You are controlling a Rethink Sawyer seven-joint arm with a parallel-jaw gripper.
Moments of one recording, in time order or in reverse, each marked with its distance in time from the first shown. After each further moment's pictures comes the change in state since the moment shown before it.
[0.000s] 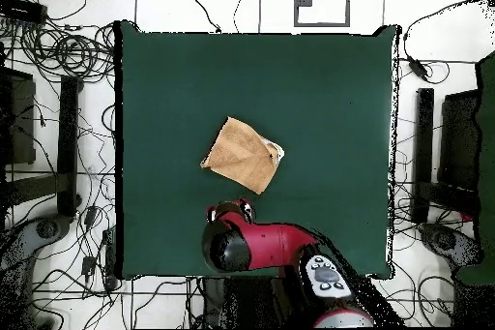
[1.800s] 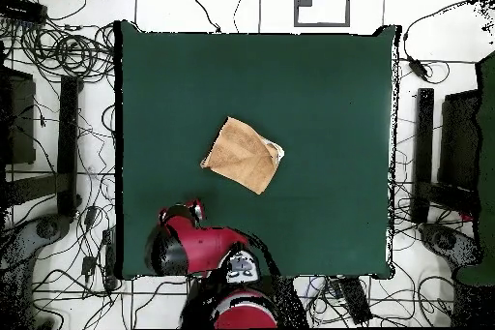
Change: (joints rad) arm 0.320 0.063 -0.051 0.000 0.279 -0.144 0.000
